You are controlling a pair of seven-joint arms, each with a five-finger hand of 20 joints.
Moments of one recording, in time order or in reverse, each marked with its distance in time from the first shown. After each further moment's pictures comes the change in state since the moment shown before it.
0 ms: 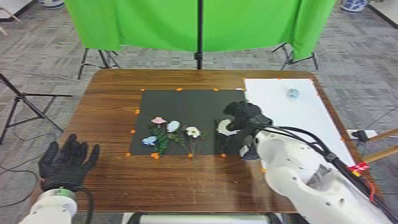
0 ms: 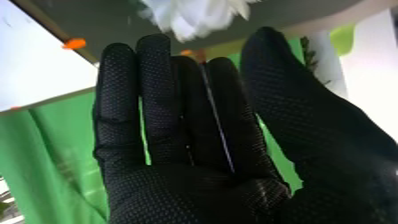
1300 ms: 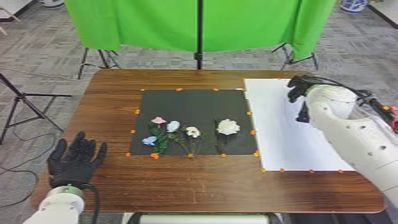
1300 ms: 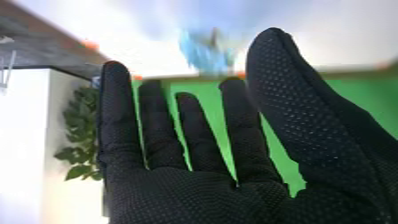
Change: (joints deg) left arm -1.7 2.3 3.7 0.1 -1.0 0.0 1.7; right arm 24.5 4.8 -1.9 35.6 3.0 -10.2 -0.8
